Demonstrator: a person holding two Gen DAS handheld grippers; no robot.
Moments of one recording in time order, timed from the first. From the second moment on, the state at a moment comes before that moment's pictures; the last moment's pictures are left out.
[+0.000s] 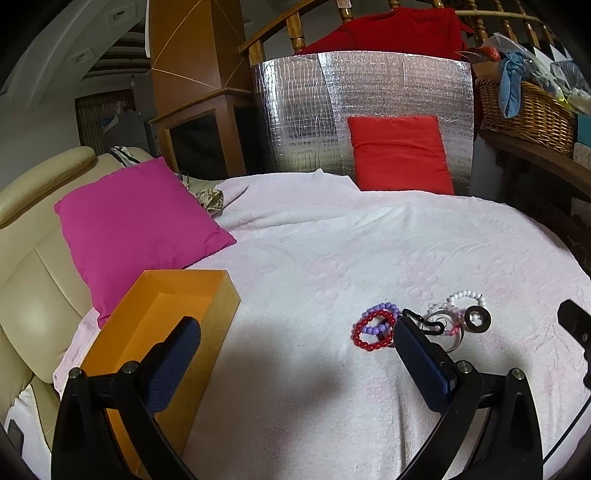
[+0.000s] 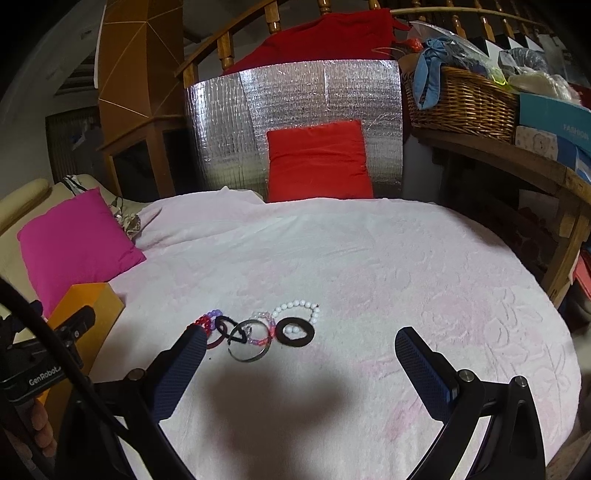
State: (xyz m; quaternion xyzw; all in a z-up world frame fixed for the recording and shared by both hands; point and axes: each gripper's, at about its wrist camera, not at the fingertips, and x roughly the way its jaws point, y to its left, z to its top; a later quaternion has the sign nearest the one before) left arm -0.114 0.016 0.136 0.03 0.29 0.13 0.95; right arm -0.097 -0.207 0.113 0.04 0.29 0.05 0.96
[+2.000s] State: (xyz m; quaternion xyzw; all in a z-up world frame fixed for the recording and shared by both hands) left arm 0.017 0.030 0.022 -0.04 0.45 -0.09 0.89; right arm 0.028 -0.216 0.028 0.10 0.43 0.08 0.89
